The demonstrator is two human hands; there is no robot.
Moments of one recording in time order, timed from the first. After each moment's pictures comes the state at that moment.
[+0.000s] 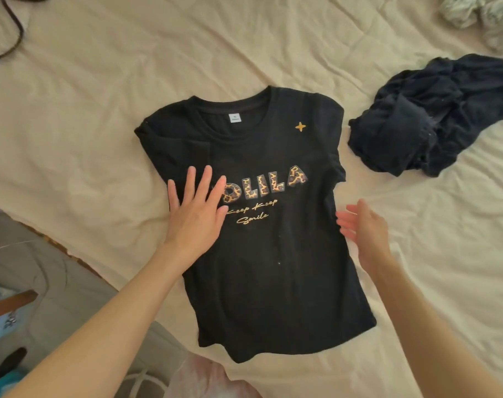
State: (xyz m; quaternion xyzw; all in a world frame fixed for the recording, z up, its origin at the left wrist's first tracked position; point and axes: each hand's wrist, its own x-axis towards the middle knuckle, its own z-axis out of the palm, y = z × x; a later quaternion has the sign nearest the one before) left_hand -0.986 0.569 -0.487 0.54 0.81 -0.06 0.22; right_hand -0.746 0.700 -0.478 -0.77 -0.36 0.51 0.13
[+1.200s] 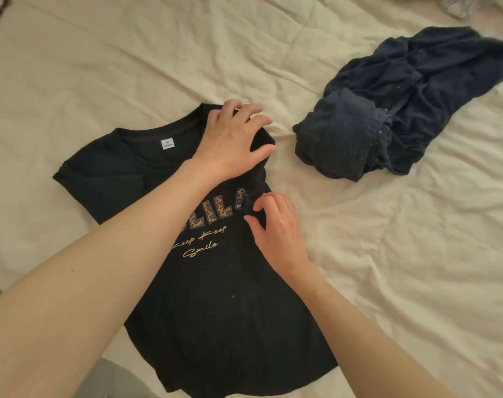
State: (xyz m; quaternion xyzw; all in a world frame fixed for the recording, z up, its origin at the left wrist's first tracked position) left_hand -0.936 0.783 -0.481 0.69 0.70 0.04 0.16; right_hand -0.778 0.706 -0.520 -0.48 -0.81 0.30 0.18
